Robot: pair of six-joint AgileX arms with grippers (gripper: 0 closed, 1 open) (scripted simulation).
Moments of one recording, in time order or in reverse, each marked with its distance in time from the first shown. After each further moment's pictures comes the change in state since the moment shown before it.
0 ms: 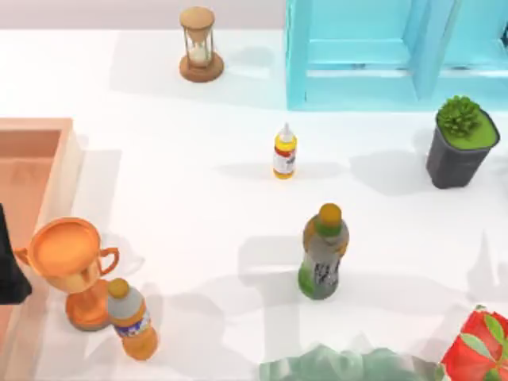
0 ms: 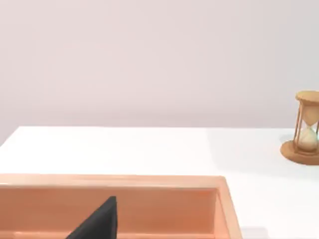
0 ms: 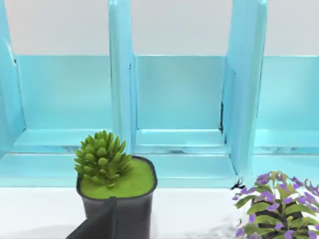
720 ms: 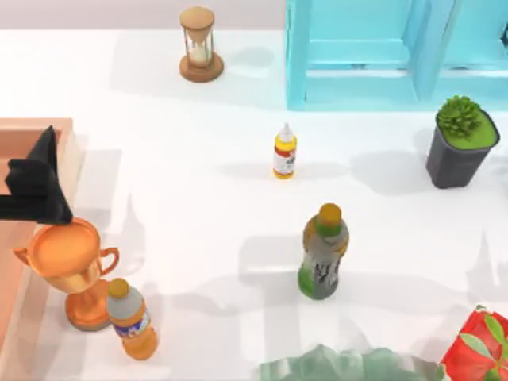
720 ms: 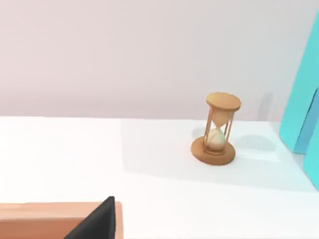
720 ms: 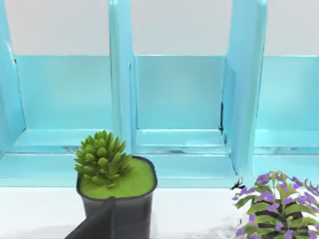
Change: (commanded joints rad) left arm -0.291 0.527 0.390 -0.010 -0.133 -0.114; right arm 0.000 0.000 0.000 0.000 0.000 0.000
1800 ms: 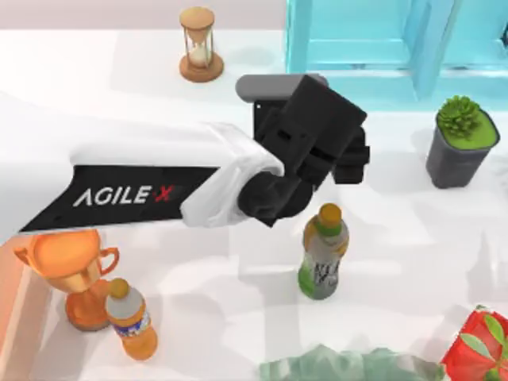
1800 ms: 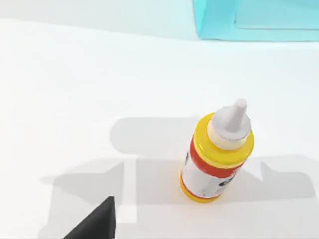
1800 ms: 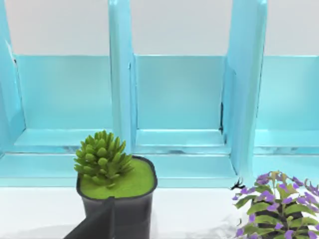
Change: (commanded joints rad) left arm -0.565 1.404 0.841 -0.093 -0.415 -0.456; right arm 0.000 0.000 0.000 0.000 0.000 0.000
